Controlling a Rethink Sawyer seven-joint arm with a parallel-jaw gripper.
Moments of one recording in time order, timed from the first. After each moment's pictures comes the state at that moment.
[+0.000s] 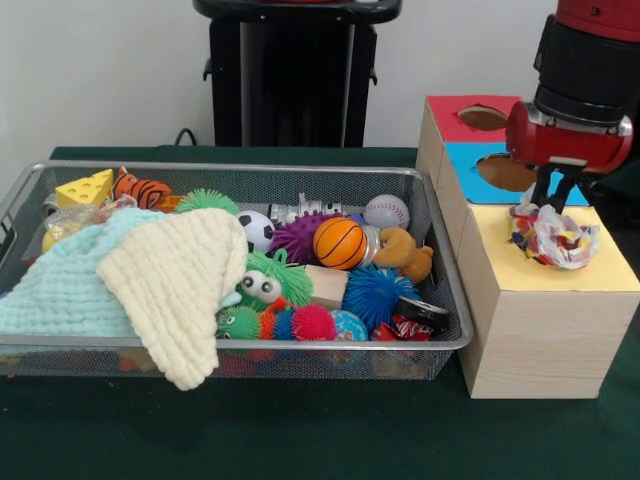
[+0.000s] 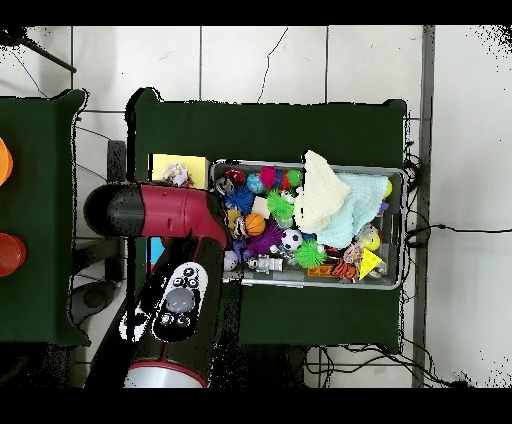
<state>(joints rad) 0.27 -0.46 -0.30 1.40 0.28 0.60 1.69</state>
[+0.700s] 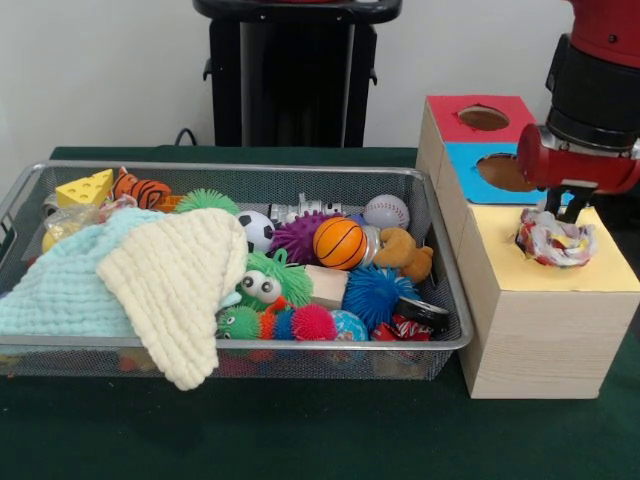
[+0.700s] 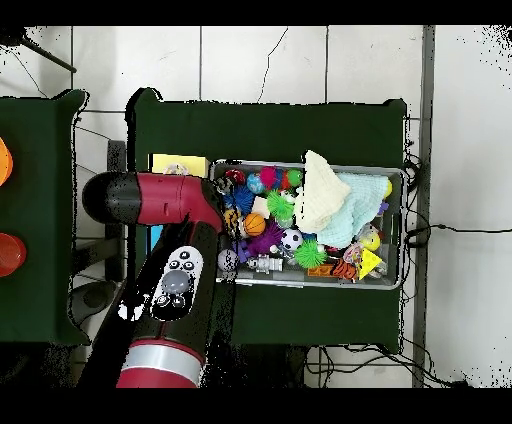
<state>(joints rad) 0.27 -0.40 -0.30 1.31 0.28 0.64 1.69</state>
